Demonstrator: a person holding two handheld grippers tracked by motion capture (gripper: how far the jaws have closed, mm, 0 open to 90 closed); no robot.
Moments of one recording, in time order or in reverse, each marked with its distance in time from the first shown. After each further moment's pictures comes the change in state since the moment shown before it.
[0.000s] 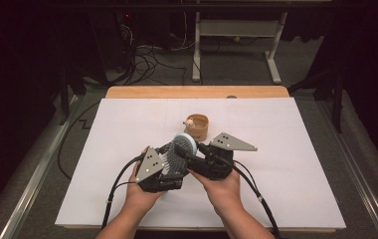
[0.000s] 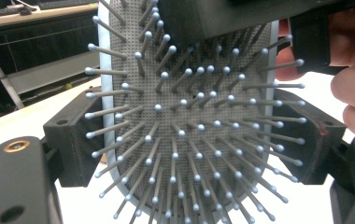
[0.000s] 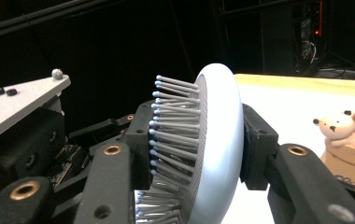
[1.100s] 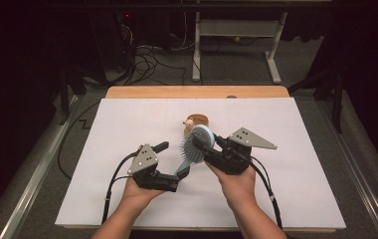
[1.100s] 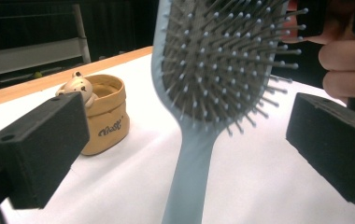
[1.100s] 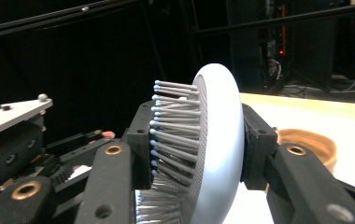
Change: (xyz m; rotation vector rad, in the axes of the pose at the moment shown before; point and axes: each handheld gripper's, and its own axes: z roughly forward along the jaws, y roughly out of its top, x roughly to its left) left arm 0.018 -0.008 0.000 -0.007 -0.094 -0.093; right arm -0.025 0.011 -0.026 -0.060 -0.100 -0.030
